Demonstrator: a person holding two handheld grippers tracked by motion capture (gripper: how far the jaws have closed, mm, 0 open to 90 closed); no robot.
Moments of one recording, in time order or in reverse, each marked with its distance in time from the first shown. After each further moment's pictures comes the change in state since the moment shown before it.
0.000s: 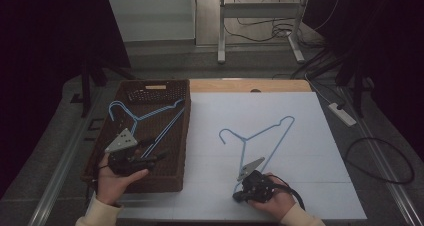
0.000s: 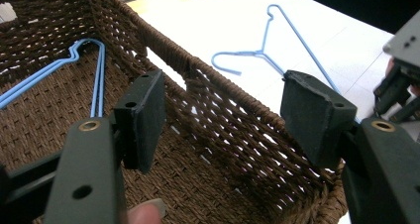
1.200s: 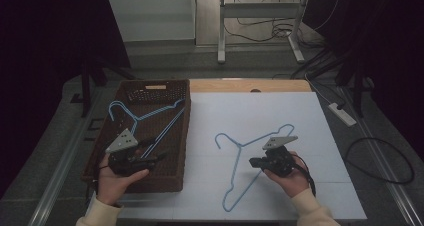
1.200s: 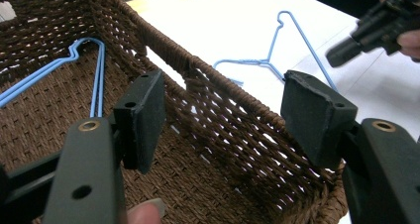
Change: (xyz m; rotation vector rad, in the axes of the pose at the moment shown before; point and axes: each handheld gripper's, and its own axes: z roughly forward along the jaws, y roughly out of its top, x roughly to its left) left arm -0.001 0.000 0.002 0.004 0.002 0.001; right arm -0.066 -0.001 -0.056 -0.280 -0.244 0.126
